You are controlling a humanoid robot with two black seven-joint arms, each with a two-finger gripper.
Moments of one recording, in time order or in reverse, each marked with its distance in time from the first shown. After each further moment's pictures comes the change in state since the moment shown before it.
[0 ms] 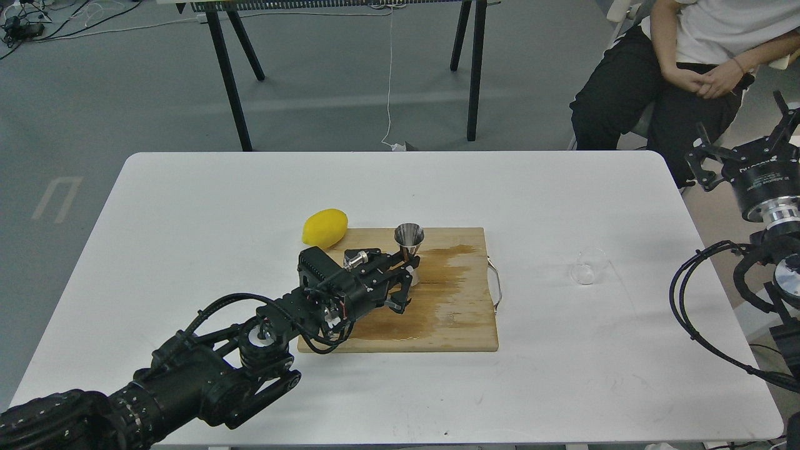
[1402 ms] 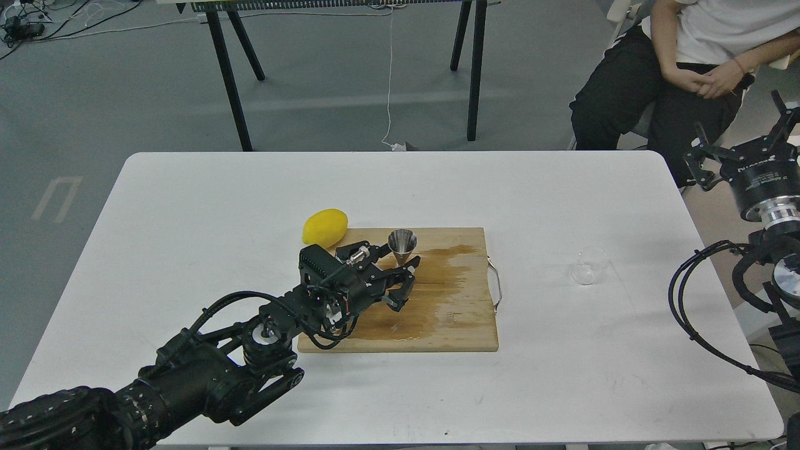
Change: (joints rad) left arm -0.022 -0.004 -0.006 0.013 0.000 0.027 0.026; right arm 0.000 0.000 -0.008 0.006 0.000 0.000 -0.006
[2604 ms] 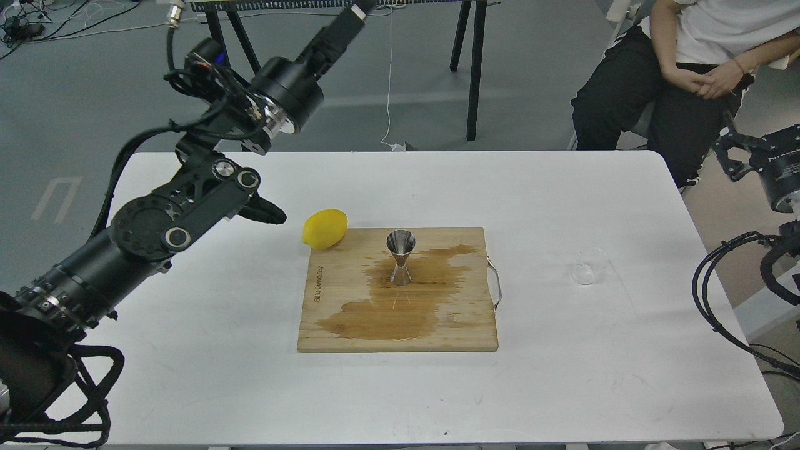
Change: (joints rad) left arm -0.326 0.181 -0.404 -0.217 -1.097 -0.263 -0.198; right arm 0.009 -0.062 0.032 -0.009 0.021 0.000 -0.011
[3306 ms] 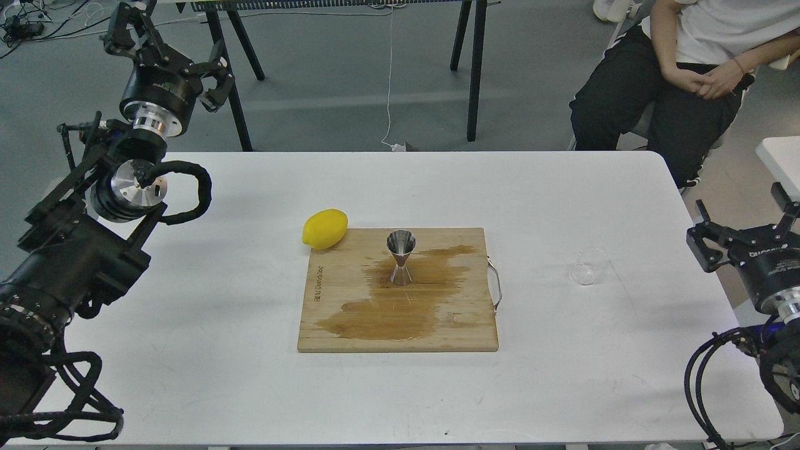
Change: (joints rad) left arm 0.074 0.054 -0.143 0.287 -1.120 -0.329 -0.013; right arm -0.594 0.068 0.112 0.589 0.363 -0.217 -0.108
